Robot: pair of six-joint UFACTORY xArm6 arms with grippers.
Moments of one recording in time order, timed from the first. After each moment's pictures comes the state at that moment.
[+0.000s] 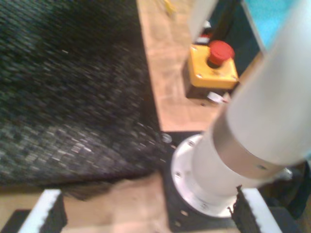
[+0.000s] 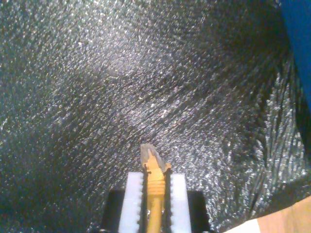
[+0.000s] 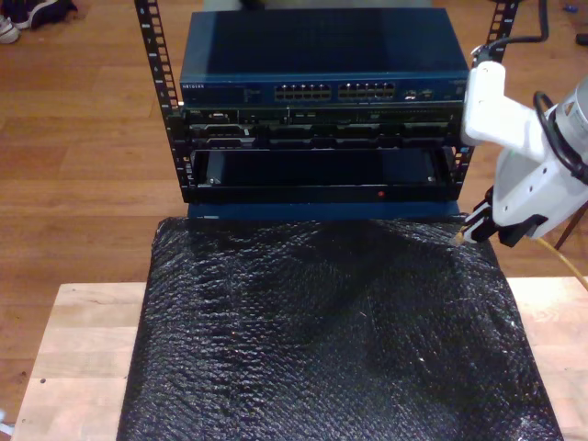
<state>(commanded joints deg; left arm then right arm) 59.6 -15.2 -46.0 -10.0 111.7 -207.2 4.1 -26.0 -48.2 18.6 65.0 -78.2</state>
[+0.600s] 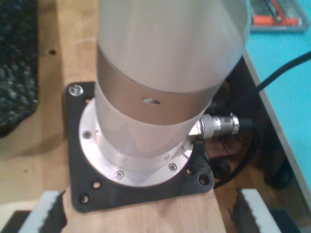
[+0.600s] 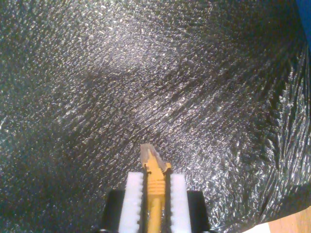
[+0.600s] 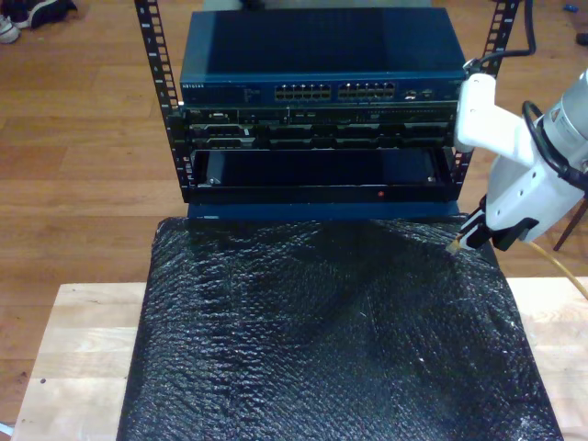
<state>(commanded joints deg) 70.2 -23.1 -24.4 2.4 93.9 -192.8 4.0 -23.9 -48.7 18.7 64.7 -78.2</state>
